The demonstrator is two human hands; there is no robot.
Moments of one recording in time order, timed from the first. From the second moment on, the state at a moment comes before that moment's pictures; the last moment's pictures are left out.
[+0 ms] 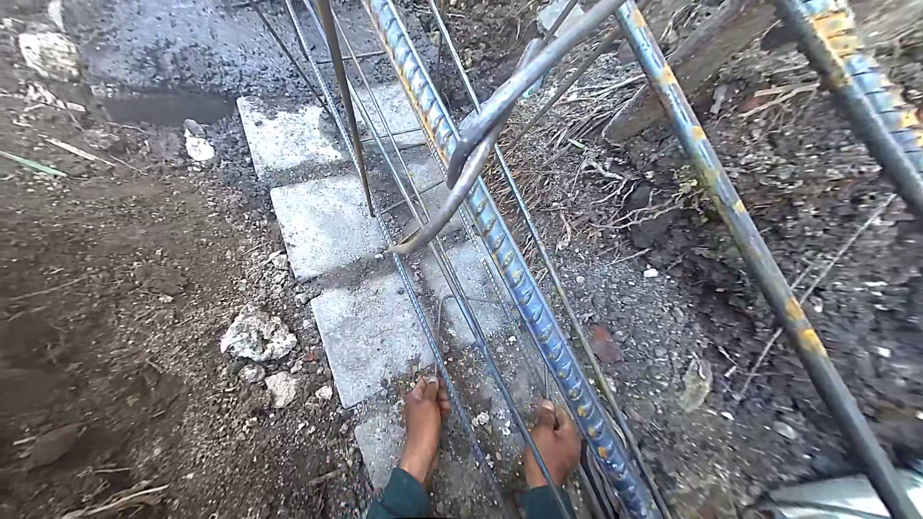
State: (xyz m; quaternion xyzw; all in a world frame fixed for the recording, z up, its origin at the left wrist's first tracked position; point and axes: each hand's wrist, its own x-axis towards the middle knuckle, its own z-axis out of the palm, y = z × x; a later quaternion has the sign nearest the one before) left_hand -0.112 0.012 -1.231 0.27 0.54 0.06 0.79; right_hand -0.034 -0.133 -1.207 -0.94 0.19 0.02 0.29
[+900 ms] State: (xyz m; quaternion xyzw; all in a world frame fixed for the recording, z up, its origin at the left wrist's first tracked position) left_hand -0.152 0.015 -1.224 0.13 0.73 0.06 0.67; right_hand -0.044 -0.117 -1.193 -0.96 0.05 0.13 0.26
